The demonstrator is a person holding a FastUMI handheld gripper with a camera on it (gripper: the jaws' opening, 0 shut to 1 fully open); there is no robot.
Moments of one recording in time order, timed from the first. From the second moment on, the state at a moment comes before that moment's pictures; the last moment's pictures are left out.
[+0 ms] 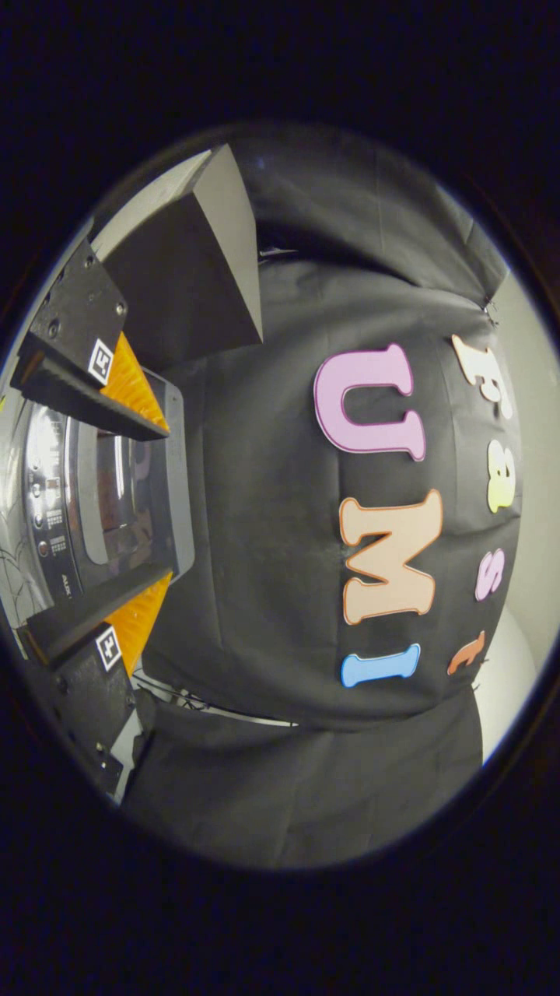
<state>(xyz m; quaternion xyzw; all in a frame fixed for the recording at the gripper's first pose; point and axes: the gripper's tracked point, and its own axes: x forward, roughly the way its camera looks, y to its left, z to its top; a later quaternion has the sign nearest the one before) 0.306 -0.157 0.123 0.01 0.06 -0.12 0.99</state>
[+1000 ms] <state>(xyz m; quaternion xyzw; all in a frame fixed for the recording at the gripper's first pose) -0.006 -0.215 0.120 0.01 0.00 -0.05 1.00</state>
